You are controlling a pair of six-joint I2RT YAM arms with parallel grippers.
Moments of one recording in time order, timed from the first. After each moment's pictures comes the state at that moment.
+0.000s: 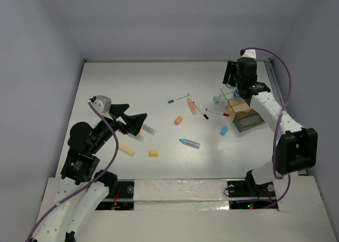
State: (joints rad) left arm -0.36 0.47 0.73 -0.20 0.29 -0.32; right arm 0.23 1.49 1.25 -0.20 0.32 0.22
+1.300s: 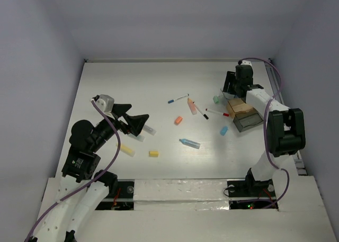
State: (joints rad) left arm -0.36 0.50 0.73 -0.19 0.35 -0.31; right arm 0.11 1.72 1.21 -0.15 0.21 0.24
